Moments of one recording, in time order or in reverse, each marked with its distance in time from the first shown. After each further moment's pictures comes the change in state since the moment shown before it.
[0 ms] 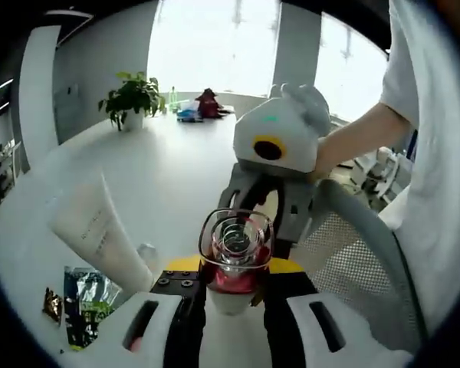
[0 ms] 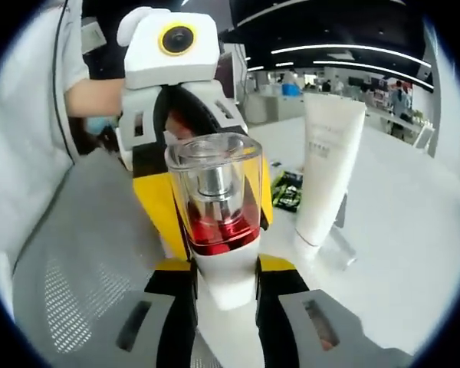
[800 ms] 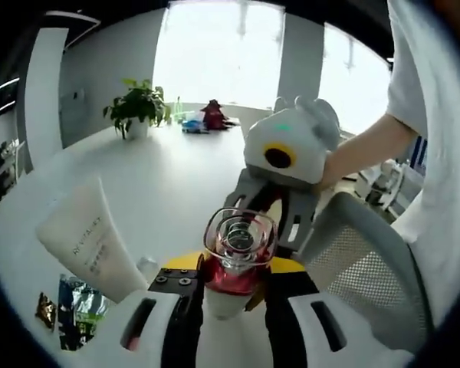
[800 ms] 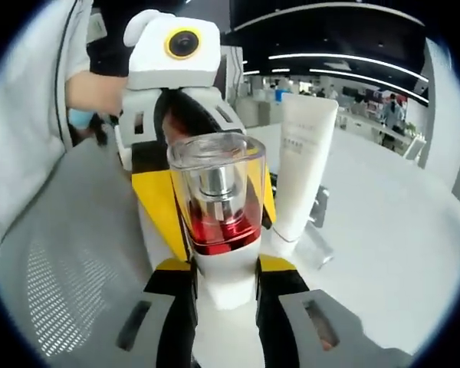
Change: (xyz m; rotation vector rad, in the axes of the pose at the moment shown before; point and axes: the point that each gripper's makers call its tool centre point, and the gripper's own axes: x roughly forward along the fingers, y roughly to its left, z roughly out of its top) left arm 0.010 0.008 0.011 -0.030 -0.101 0.039; right arm -0.011 -0.022 -0.006 -0.060 -0.026 -0.072
